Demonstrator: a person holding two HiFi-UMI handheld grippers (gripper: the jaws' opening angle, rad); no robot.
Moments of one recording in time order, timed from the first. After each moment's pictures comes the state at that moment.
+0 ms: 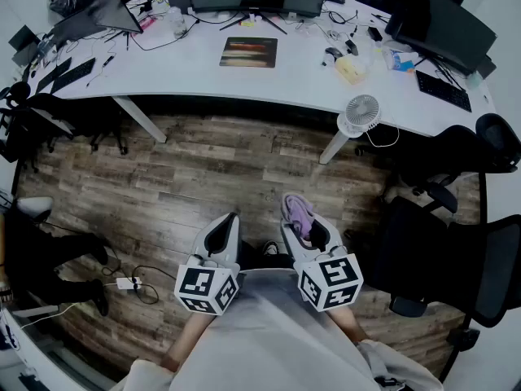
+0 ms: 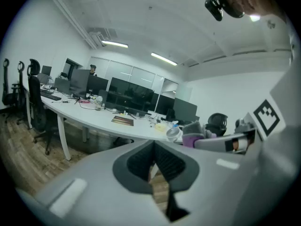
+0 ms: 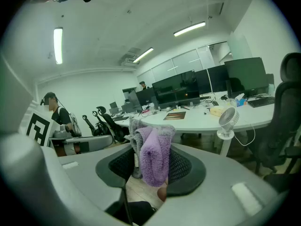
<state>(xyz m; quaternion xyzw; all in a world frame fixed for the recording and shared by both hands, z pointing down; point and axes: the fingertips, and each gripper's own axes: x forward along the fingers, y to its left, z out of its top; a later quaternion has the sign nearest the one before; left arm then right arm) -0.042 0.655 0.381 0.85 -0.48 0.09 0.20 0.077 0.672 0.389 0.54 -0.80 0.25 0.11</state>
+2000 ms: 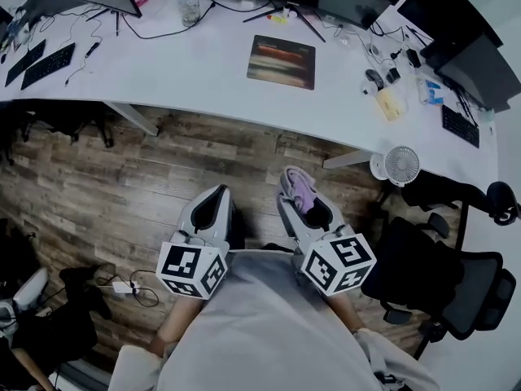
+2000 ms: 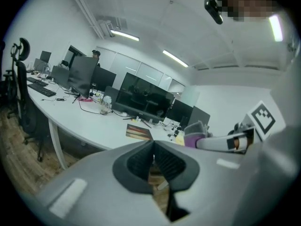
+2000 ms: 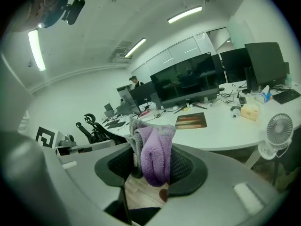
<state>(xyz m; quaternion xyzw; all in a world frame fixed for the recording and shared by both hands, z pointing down) -0.187 0.340 0.374 0.85 -0.46 0.08 0.25 -0.061 0.361 0.374 0.53 -0.79 0.30 0.10</state>
